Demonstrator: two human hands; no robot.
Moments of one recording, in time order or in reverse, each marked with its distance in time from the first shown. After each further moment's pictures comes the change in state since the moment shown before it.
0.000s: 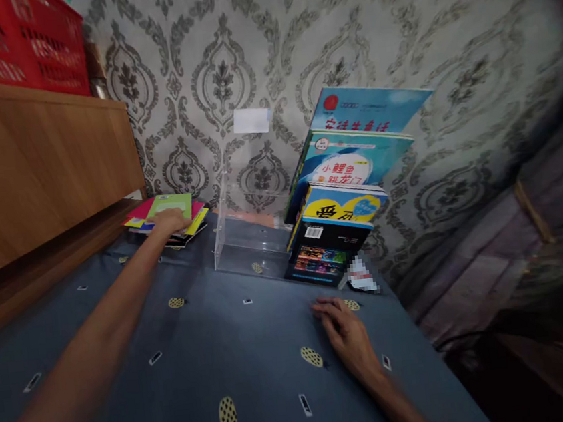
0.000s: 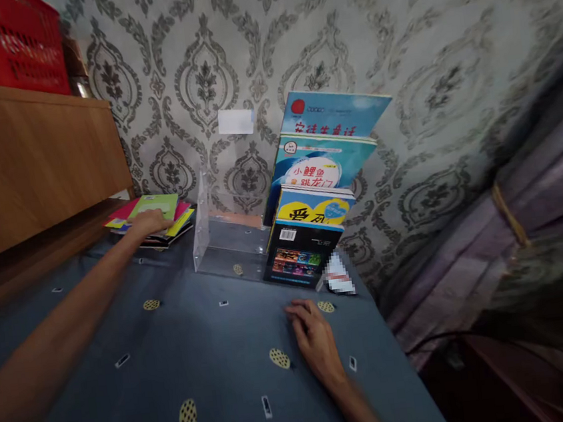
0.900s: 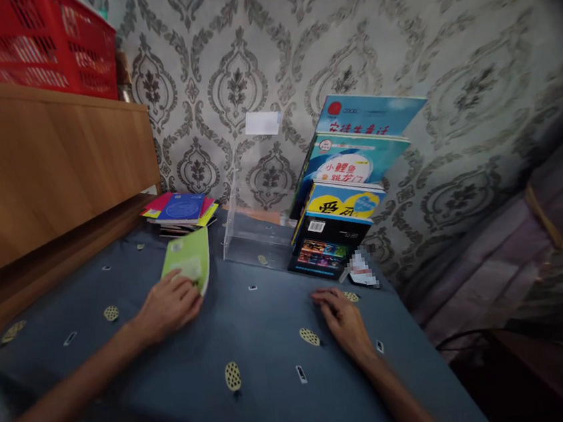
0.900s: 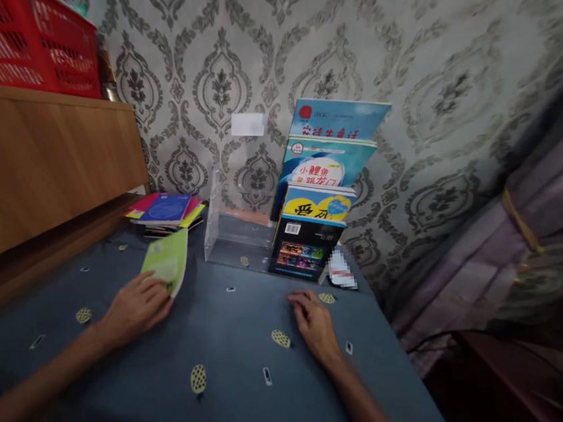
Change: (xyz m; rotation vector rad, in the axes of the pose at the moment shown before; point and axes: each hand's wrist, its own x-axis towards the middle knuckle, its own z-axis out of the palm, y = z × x) left_hand -0.252 -0.040 0.052 0.126 0.635 0.902; right_hand 0.002 -0.002 -0.002 -0.021 -0.053 -0.034
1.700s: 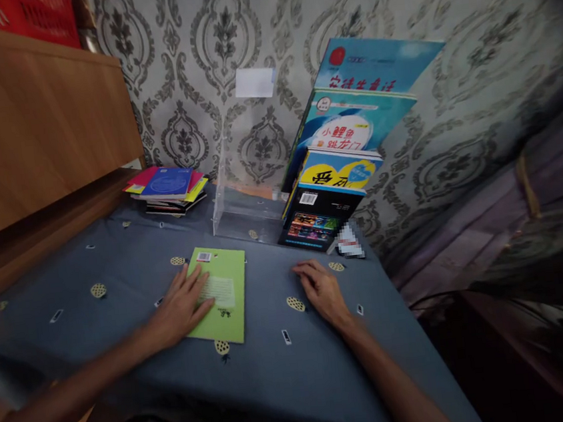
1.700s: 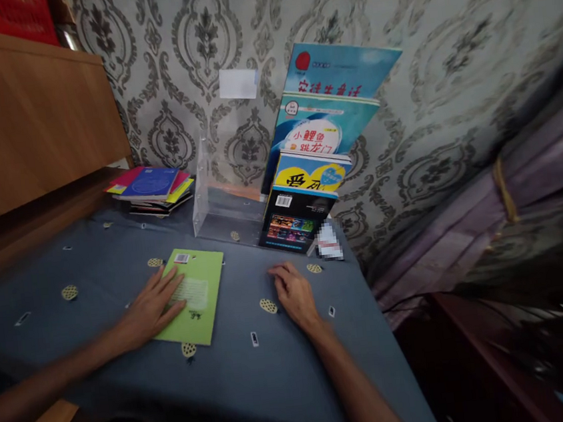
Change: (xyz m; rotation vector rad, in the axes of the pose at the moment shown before) left_hand -0.031 0.070 0.041 -0.326 -0.298 -0.366; right_hand -0.001 -0.015 0.007 -0.057 -0.091 -0.057
